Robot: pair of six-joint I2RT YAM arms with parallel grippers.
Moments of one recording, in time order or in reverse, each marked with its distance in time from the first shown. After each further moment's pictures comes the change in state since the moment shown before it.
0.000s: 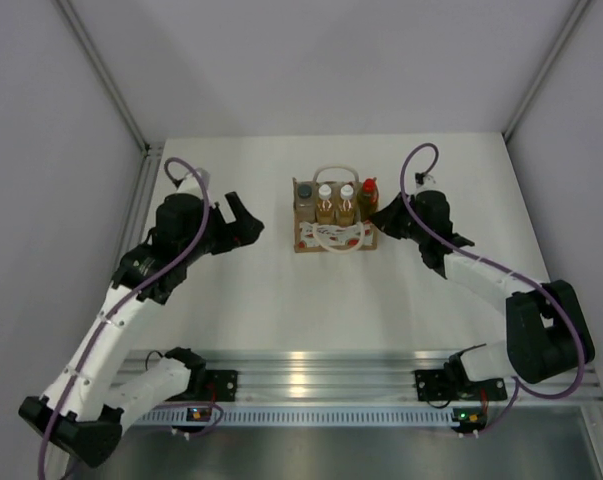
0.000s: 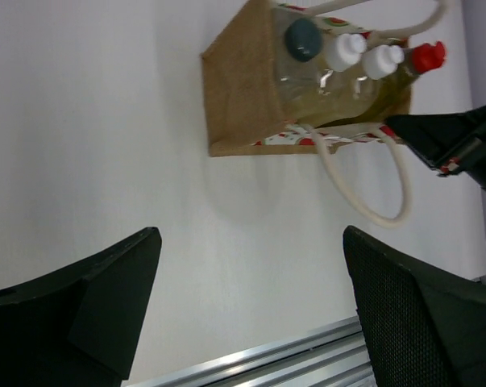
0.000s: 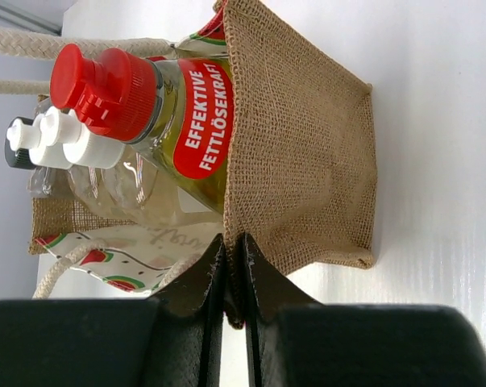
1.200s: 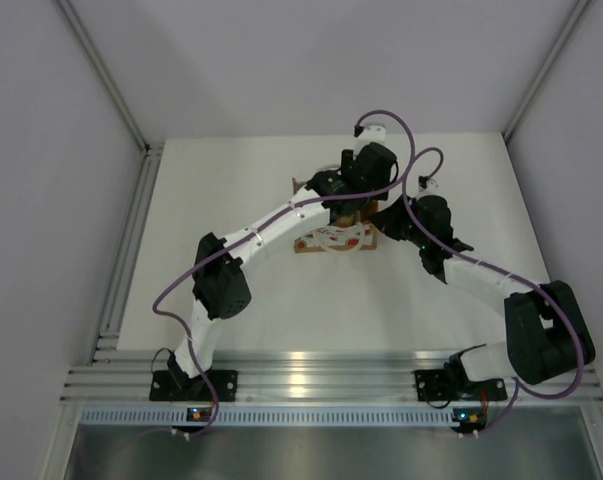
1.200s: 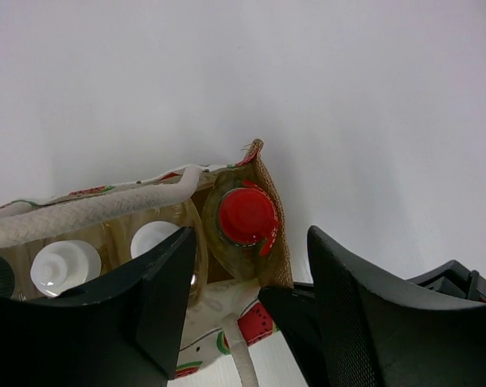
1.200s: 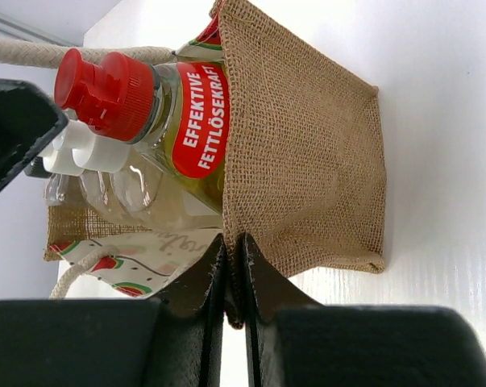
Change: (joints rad) left arm -0.558 1.239 1.088 0.083 -0.528 0.121; right arm 0.002 -0.006 -0.051 0.102 0.001 0.063
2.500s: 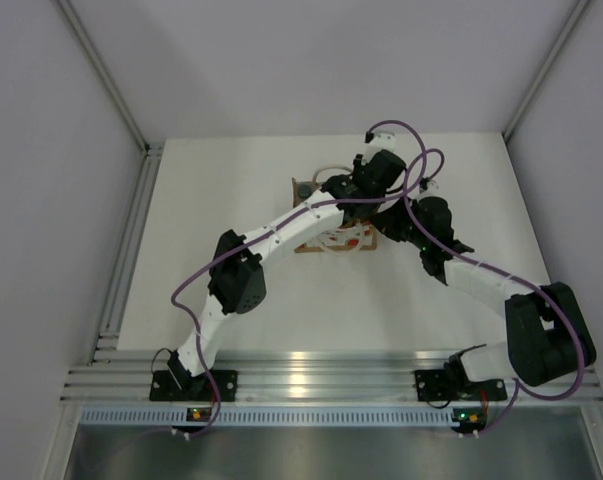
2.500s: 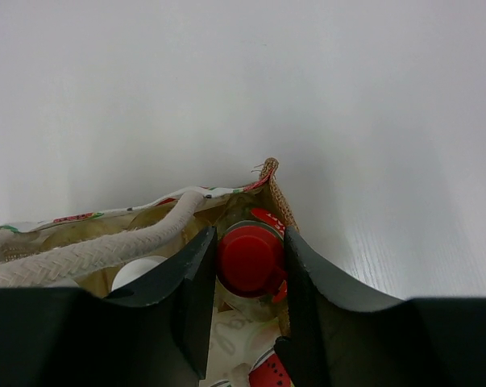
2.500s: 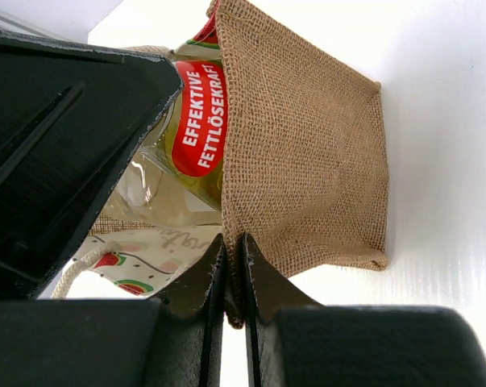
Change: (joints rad) left arm -0.006 0.138 0.087 0.011 -0.089 0.081; right arm -0.001 -0.010 -0.013 0.007 -0.008 0.011
